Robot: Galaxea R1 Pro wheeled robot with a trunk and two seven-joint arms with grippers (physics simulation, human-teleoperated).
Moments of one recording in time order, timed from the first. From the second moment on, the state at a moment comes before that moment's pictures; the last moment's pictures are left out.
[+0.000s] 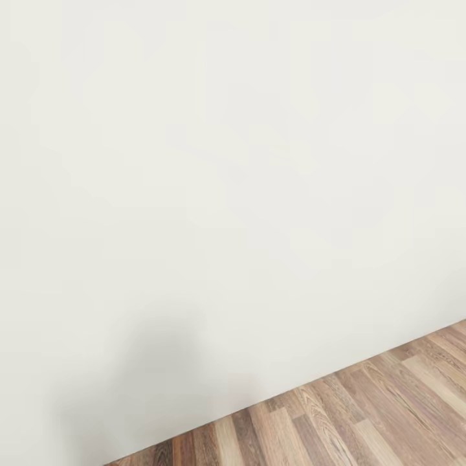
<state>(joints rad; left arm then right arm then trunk) 0.00 0.00 0.00 0.00 0.00 0.00 0.00 0.00 0.00 0.00 0.00 0.00 0.00 0.00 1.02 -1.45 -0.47</state>
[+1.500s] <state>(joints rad) 0.00 0.01 -0.01 -0.01 -0.01 -0.01 -0.01 -0.05 0.01 -0.01 0.01 -0.01 -0.01 0.00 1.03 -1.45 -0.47</state>
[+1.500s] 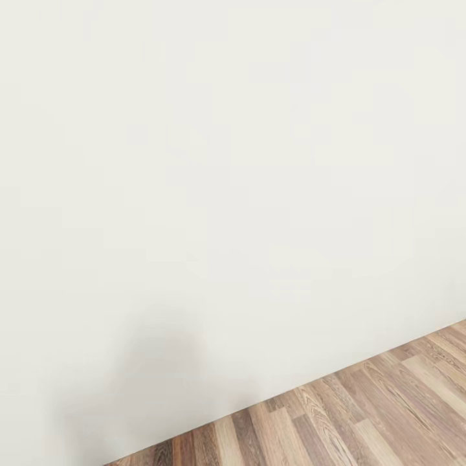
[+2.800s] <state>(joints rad) 0.00 0.01 -0.01 -0.01 -0.01 -0.03 -0.01 -0.05 0.01 -0.01 0.01 -0.01 -0.01 0.01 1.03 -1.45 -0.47</state>
